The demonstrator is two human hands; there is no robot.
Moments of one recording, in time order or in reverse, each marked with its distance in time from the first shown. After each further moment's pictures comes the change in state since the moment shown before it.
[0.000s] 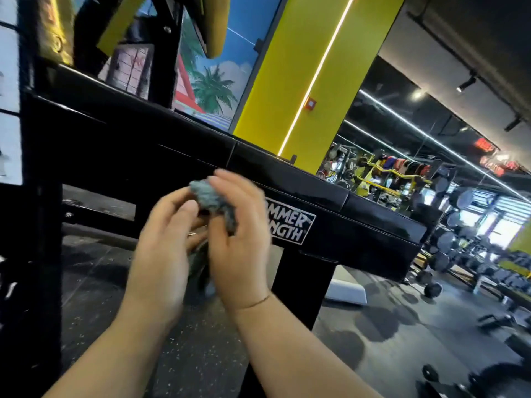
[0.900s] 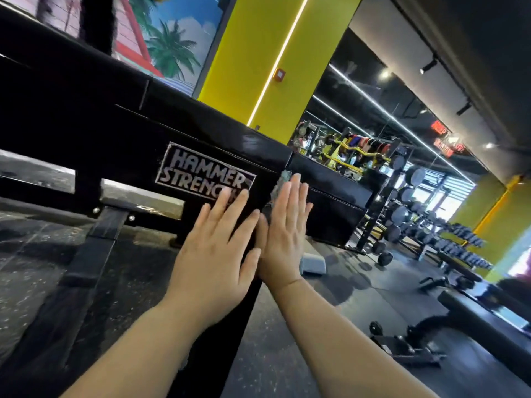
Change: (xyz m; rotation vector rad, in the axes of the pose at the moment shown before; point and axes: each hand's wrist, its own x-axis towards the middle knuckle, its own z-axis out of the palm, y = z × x) left_hand -0.040 -0.094 0.059 1.386 -0.504 0.537; right_hand -0.048 0.105 -0.134 -0.888 0.044 -0.015
